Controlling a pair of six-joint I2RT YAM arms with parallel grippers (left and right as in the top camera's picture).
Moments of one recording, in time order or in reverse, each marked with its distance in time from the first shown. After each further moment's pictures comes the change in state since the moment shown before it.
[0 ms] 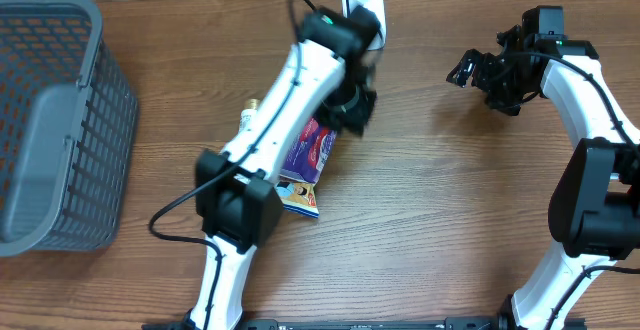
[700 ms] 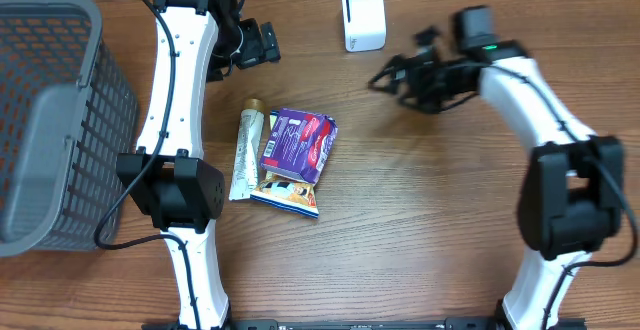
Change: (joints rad) left arm 0.390 0.000 0.104 0.087 -0.124 -0.159; right arm 0.274 0.017 0.000 0.096 -0.376 -0.011
